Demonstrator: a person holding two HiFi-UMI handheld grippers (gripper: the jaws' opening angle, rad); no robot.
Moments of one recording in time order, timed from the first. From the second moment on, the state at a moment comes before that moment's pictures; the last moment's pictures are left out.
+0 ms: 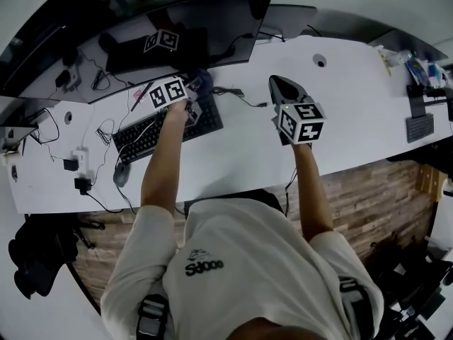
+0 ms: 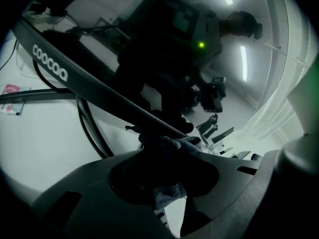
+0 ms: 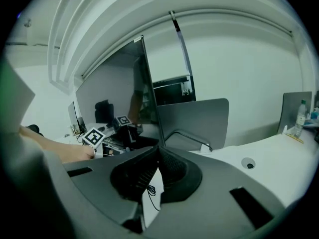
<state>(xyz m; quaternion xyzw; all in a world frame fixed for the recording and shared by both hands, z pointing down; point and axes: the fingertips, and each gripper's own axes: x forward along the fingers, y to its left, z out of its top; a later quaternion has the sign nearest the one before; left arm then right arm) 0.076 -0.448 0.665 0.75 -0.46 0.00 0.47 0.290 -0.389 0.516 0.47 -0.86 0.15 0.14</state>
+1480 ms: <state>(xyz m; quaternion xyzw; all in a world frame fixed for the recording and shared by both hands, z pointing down) 0.271 -0.482 0.635 0.72 -0.36 -0.16 0.58 0.413 -0.364 0.521 0.54 -0.81 0.17 0.13</state>
